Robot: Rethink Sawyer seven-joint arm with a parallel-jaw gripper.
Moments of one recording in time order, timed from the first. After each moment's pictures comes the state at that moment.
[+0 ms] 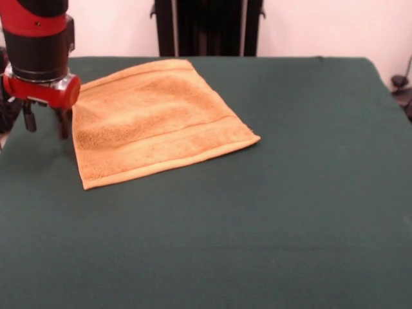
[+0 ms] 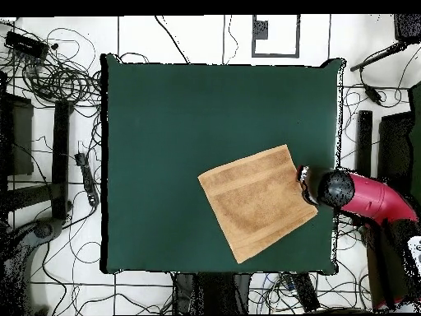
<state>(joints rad) -0.70 -0.47 0.14 1.46 -0.45 0.51 1.73</state>
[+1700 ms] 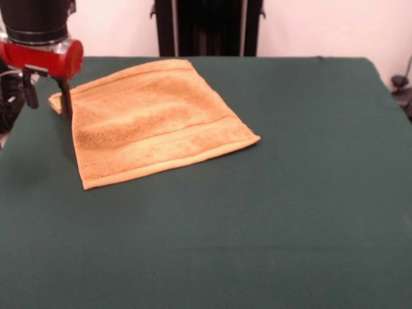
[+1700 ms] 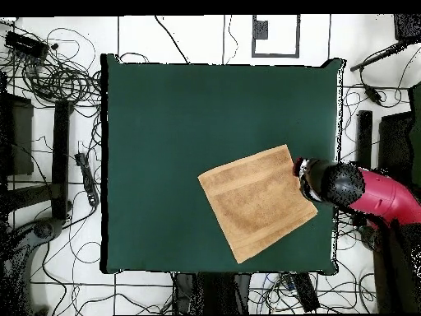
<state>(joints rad) -0.69 -0.60 0.21 1.53 -0.39 0.58 1.73</state>
